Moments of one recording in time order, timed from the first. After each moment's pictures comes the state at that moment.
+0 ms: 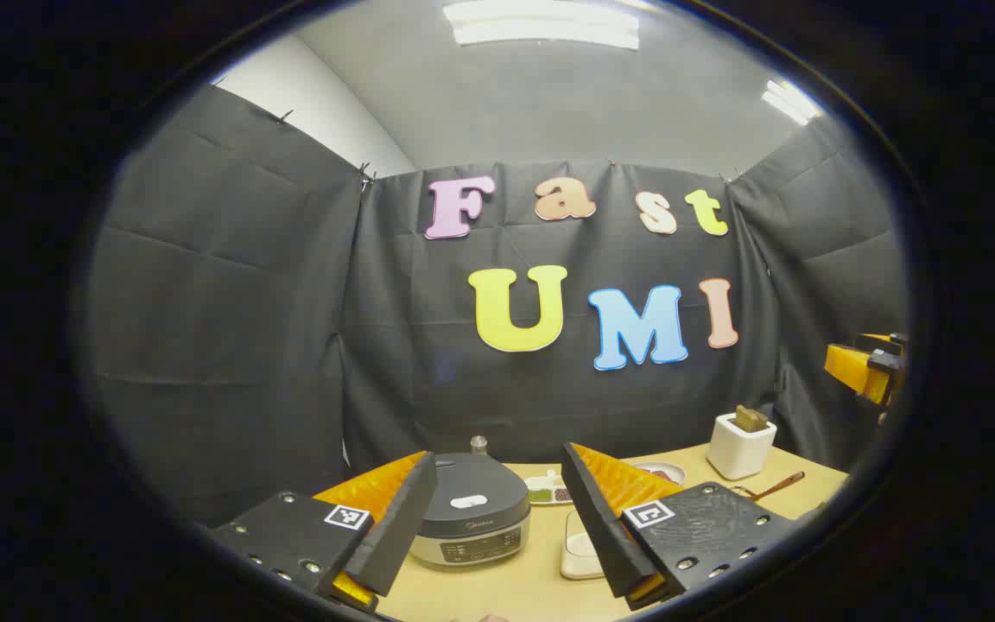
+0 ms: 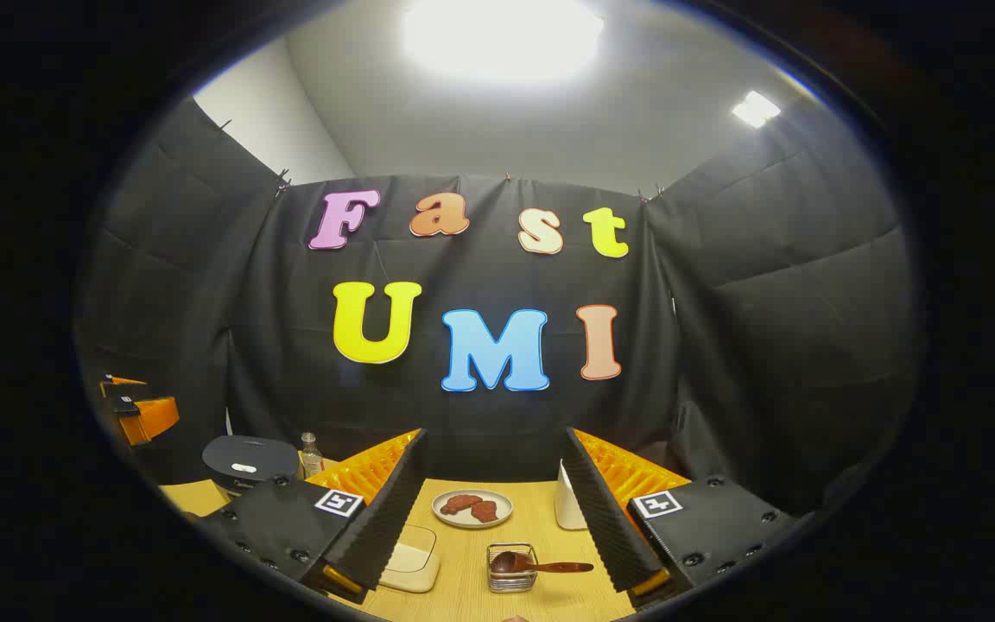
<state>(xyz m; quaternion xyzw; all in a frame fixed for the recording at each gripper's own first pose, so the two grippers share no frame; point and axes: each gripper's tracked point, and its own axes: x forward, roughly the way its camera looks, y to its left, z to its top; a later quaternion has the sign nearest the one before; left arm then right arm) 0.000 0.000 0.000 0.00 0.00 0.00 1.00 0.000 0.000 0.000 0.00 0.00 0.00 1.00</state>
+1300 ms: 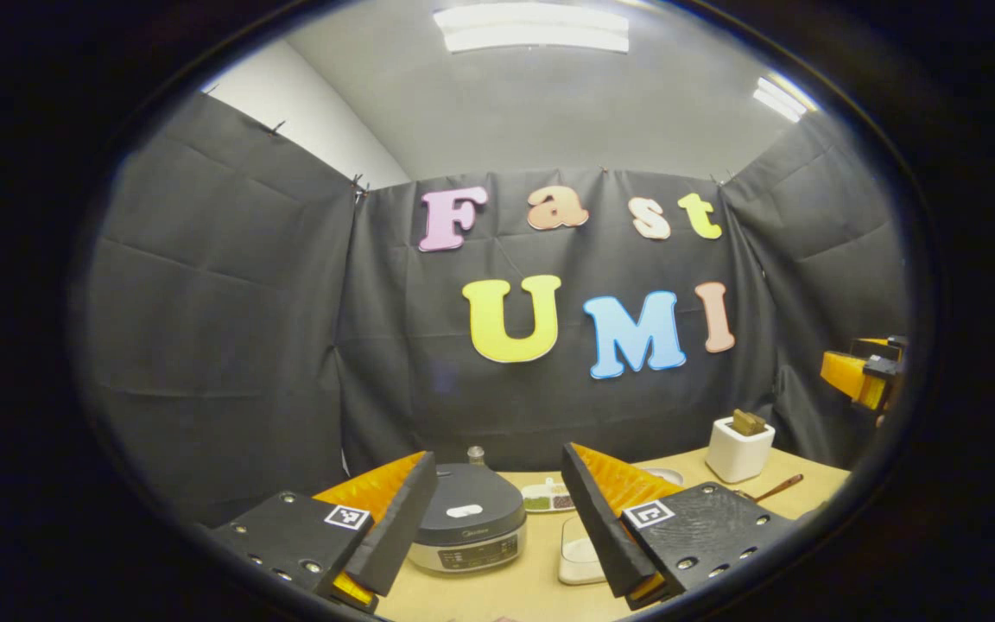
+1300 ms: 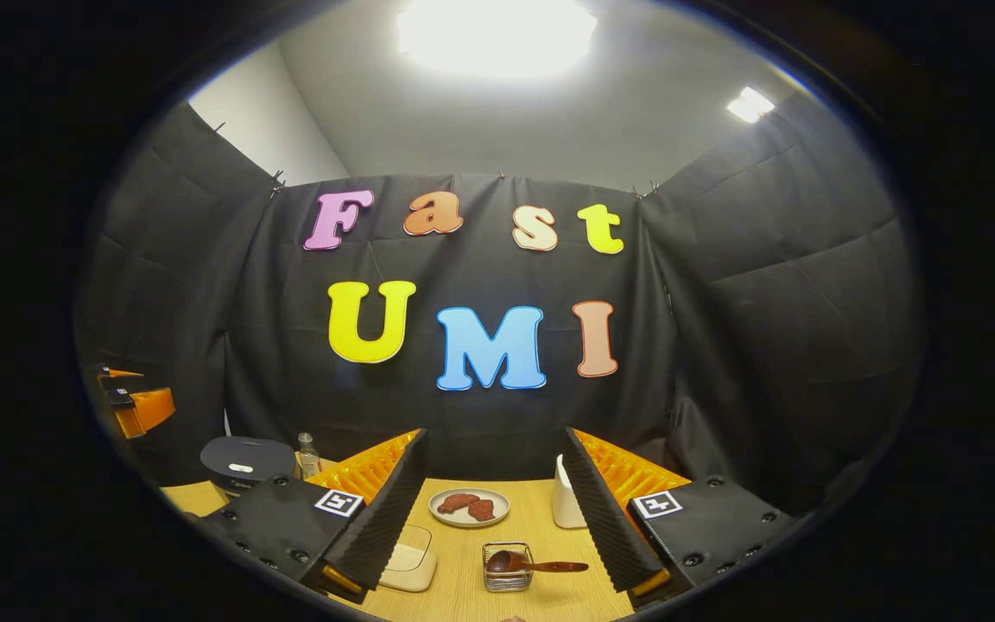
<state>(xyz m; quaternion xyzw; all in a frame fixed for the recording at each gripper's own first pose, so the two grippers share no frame) 0.001 -0.013 0.016 0.01 -0.02 0.00 1.00 0.004 -0.012 -0.008 0.01 0.01 -0.01 1.00</state>
